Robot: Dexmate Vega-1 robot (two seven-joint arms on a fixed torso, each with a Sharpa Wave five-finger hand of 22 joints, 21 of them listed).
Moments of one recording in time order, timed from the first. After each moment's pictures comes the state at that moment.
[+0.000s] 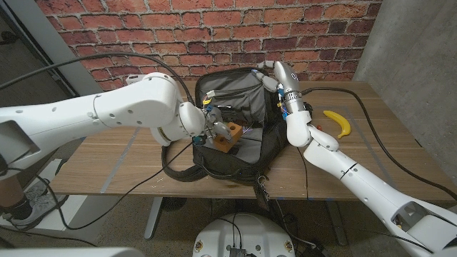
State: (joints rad) left arm 0.06 0.96 1.14 -2.51 -1.21 1.40 0.86; left_hand 1.14 0.03 0.47 -0.16 0.21 0.74 0.17 0.34 0.40 0.64 0.07 0.82 0.86 0.83 -0.04 0.64 0.59 0.69 0.04 0.83 0.27; right arm -0.76 -0.52 -0.60 -1.70 -0.49 0.04 -0.62; right_hand 1.12 0.14 0.23 -0.14 0.18 0.96 -0.09 0.52 0.25 0.88 -0.14 0.40 0.34 0.73 -0.07 0.29 0.42 0.69 -0.06 0.21 0.17
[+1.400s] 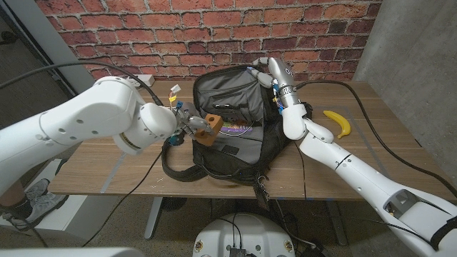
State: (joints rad) left arm 0.46 1.09 0.64 -2.62 -1.37 1.40 1.02; left_hand 1.14 0.03 0.47 -0.16 0.21 0.76 0.17 0.35 0.40 0.66 0.05 0.82 0.87 0.85 -0.05 0.64 0.61 0.67 0.04 0.87 0.26; right arm -0.68 -0.50 -0.64 -1.62 -0.48 0.05 -0.59; right_hand 1.12 0.15 0.23 -0.14 0.18 0.96 -0.09 0.52 0.25 0.88 -0.14 0.40 0.34 0.73 -0.07 0.29 0.42 0.69 -0.06 0.21 0.17
